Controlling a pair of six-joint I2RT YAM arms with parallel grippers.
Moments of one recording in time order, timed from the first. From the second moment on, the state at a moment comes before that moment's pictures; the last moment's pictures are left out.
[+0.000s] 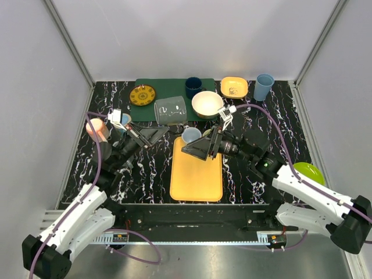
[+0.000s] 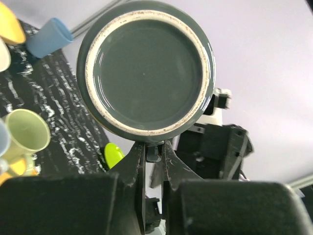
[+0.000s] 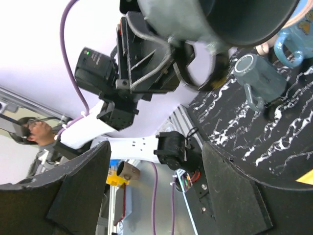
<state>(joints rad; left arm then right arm) -0.44 0.71 0.53 0.43 0.35 -1.19 0.84 0.99 0.80 0.27 -0.39 0.91</state>
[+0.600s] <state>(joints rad) -0.54 0.66 0.53 0.49 0.37 -1.22 0.72 1.20 0.95 0.45 -0.62 1.02</state>
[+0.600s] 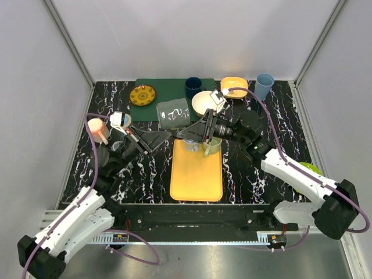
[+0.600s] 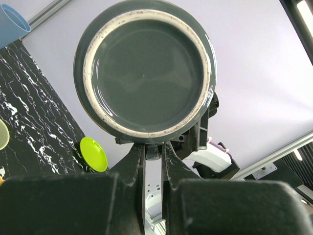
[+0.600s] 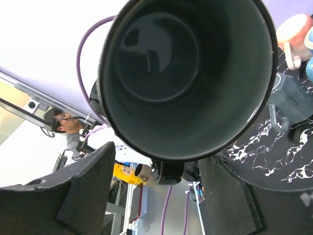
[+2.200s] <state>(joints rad) -0.60 0.46 0.67 -0.37 -0.23 -0.82 1.04 1.08 0.88 -0.66 0.17 0.43</state>
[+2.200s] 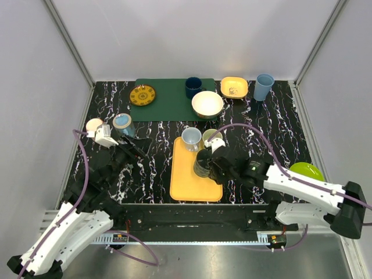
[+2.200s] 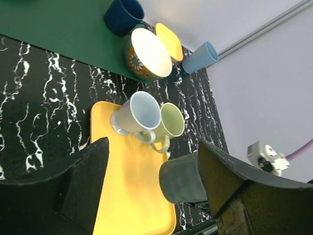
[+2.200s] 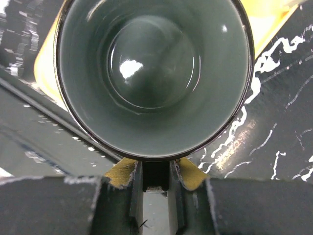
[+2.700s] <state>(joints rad) -0.60 0.44 0.65 -0.47 -0.28 -0.82 1.06 1.35 0.80 -0.56 0.32 0.49</state>
